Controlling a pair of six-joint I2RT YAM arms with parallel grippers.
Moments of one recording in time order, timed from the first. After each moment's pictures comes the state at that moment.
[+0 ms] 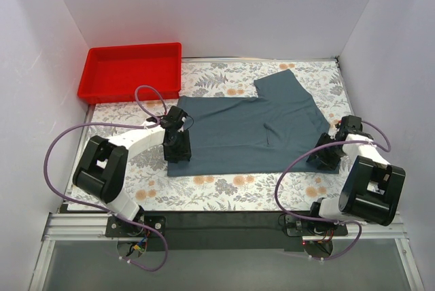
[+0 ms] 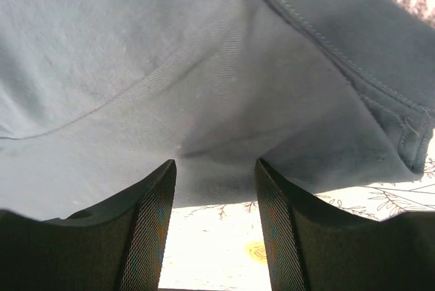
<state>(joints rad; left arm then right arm) -0.47 1.60 0.92 -0.63 0.01 -0.58 -0.30 1.37 0.70 -0.64 -0.20 0.26</state>
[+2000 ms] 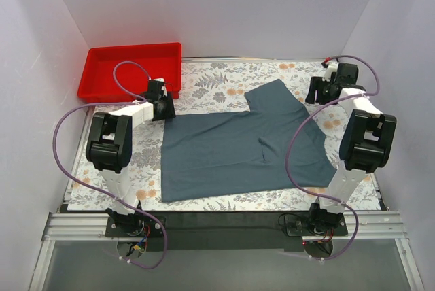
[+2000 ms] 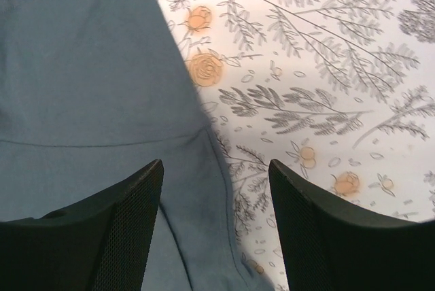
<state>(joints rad) -0.17 1.90 1.18 -0.18 -0.10 -0.31 -0.19 1.86 1.35 -0.32 -0.31 -0.09</state>
